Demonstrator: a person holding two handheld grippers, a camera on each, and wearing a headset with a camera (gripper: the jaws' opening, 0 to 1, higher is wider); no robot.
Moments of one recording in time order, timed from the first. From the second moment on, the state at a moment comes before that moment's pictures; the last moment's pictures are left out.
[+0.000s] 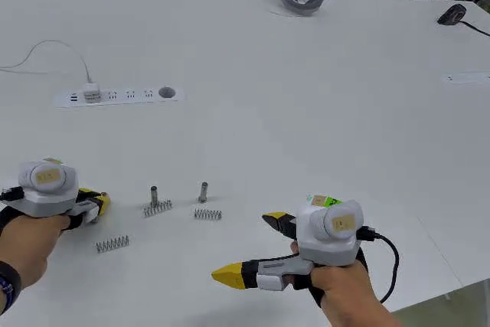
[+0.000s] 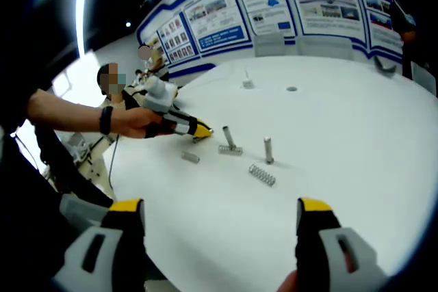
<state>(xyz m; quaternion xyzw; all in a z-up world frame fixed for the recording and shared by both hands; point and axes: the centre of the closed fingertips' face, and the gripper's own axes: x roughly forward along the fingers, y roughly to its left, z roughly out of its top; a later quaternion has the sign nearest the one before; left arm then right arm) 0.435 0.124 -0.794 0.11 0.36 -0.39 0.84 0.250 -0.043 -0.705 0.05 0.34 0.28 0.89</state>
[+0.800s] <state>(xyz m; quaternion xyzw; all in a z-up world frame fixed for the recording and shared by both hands) 0.435 0.116 -0.799 0.18 0.38 -0.39 0.82 0.251 -0.042 -0.707 0.06 0.34 0.29 0.89</state>
